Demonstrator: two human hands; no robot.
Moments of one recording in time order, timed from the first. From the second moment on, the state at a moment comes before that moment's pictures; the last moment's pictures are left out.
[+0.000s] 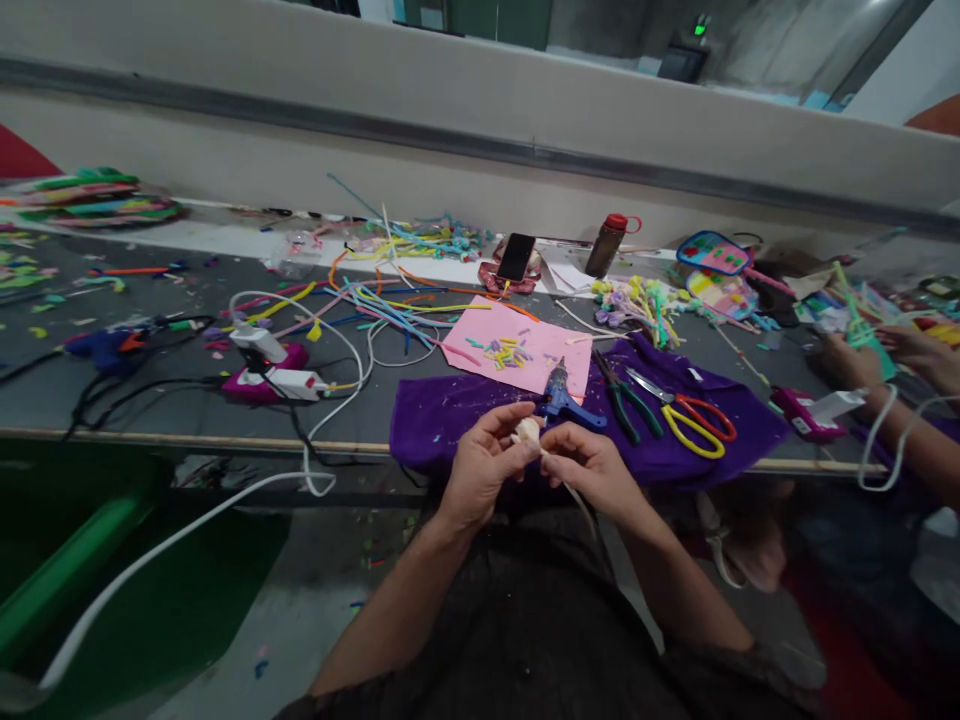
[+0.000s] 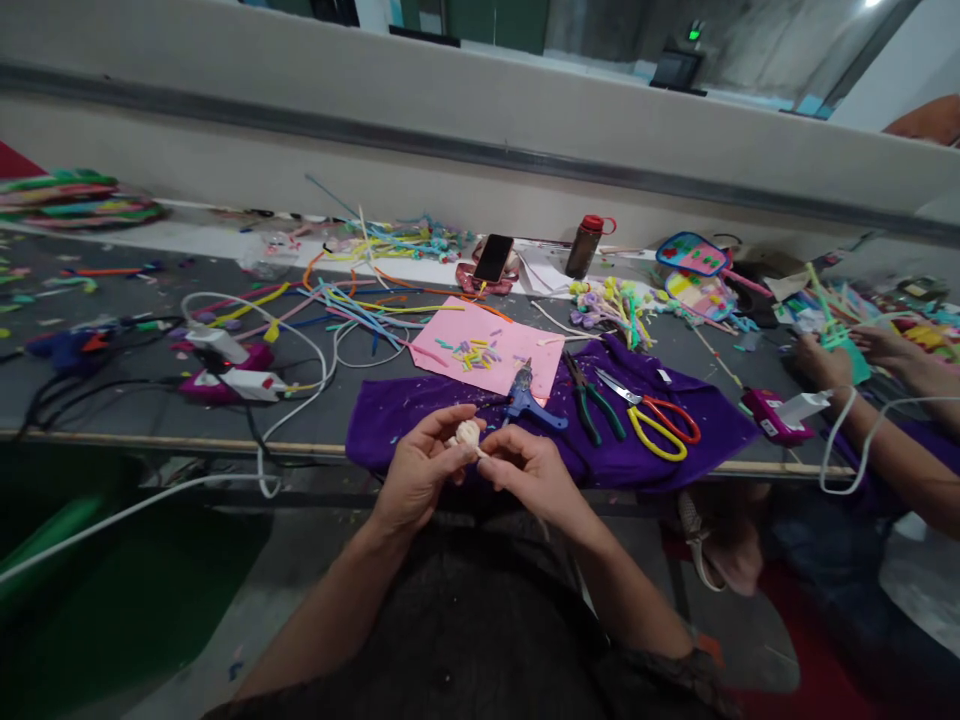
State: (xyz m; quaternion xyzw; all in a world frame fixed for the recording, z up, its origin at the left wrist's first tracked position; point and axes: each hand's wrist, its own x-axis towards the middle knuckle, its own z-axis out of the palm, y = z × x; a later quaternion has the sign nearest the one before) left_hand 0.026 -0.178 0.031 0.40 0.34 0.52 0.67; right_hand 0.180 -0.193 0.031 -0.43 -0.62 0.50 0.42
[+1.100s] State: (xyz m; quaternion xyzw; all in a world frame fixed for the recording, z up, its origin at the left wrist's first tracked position) left_hand 0.026 -0.175 0.020 0.45 0.35 0.45 0.69; right_hand 0.189 -0.188 0.007 -0.42 -0.63 0.49 0.44
